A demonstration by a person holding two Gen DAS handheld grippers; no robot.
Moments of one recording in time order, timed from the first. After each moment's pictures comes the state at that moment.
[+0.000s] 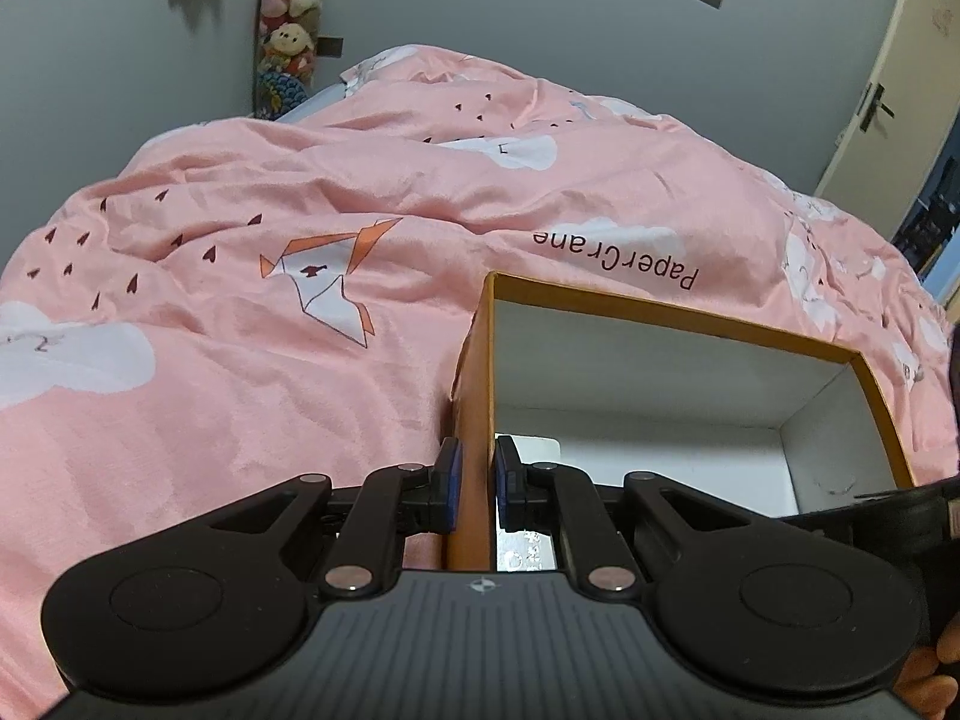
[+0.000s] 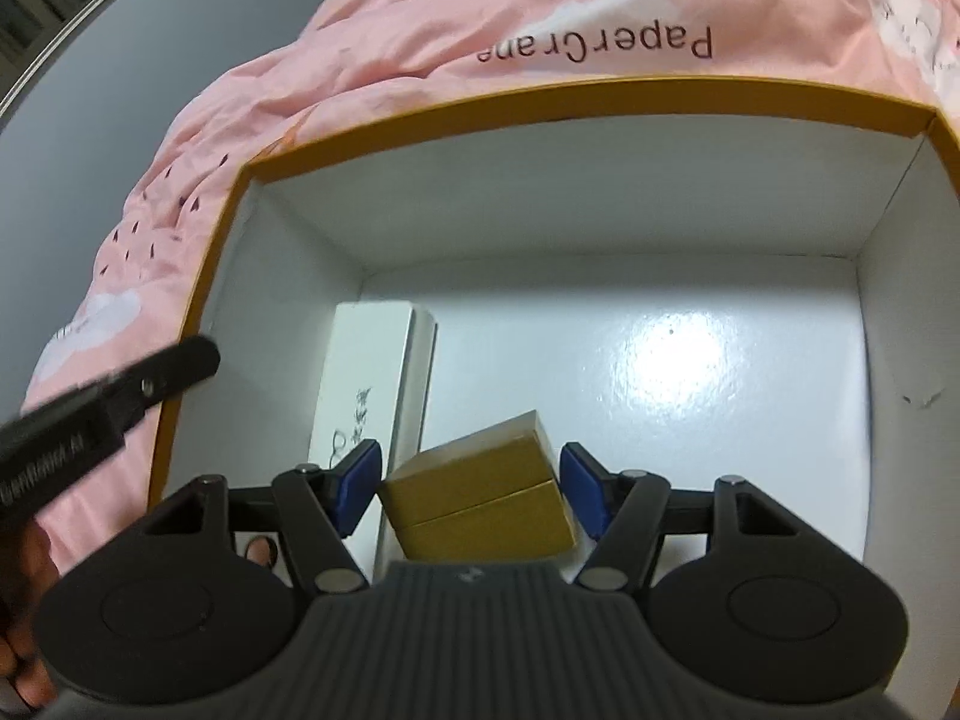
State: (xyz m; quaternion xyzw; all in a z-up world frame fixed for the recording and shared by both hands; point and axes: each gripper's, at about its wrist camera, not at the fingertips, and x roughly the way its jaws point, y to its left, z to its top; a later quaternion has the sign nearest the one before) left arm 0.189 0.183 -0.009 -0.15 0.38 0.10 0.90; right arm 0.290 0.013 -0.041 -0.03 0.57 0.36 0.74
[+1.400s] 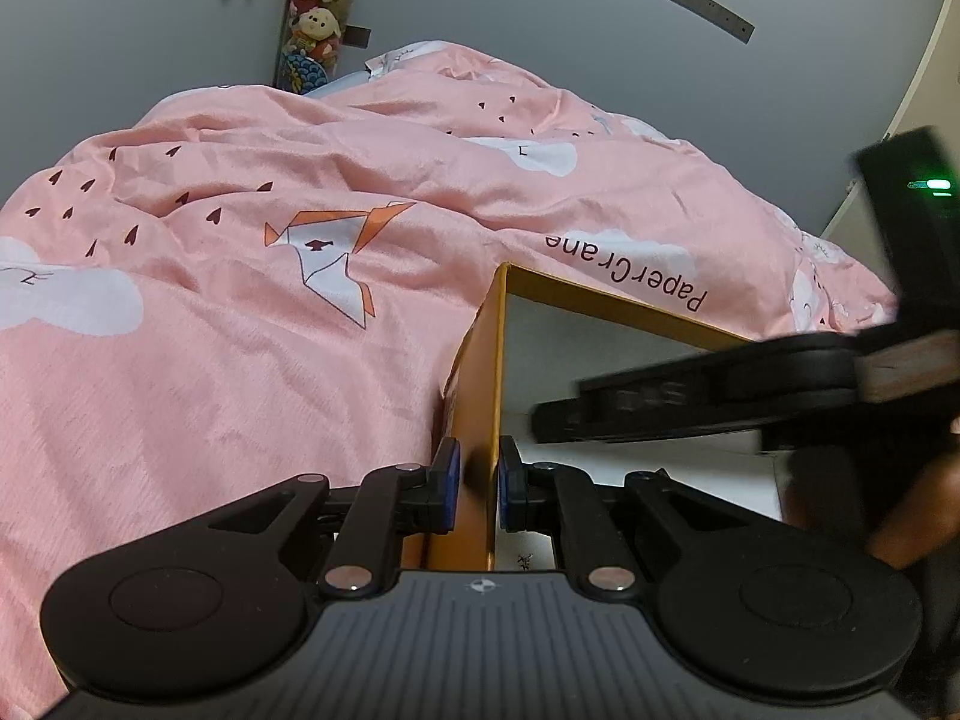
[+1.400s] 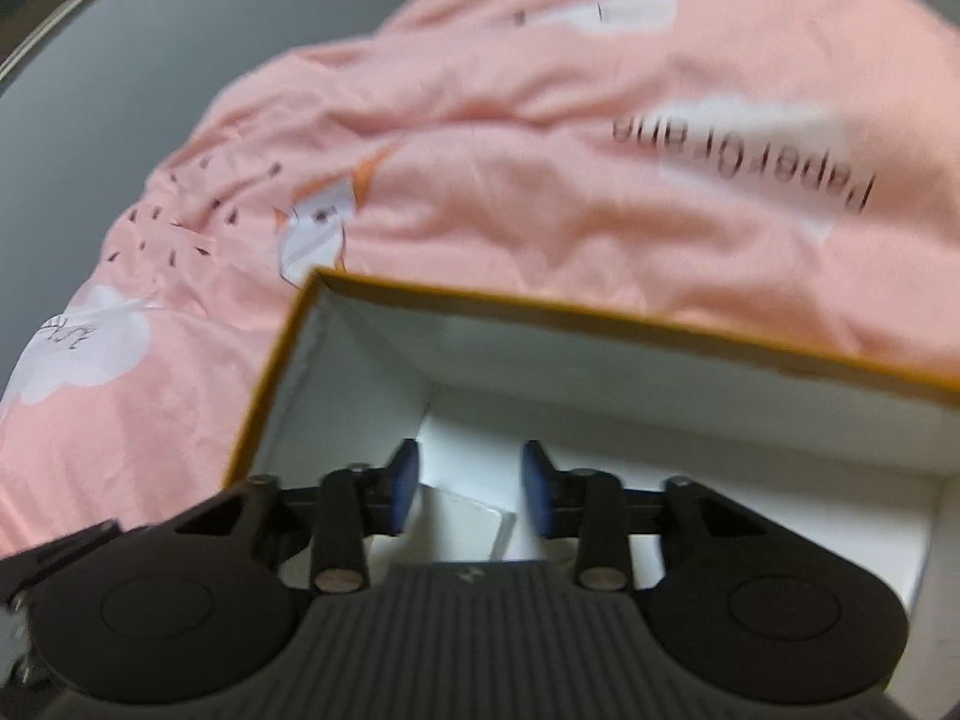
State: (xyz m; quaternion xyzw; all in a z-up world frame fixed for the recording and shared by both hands) left arm 0.188 0.185 -0.023 -0.20 0.37 0.11 0.90; right arm 0.299 0.097 -0.021 -0.12 0.50 0.41 0.75
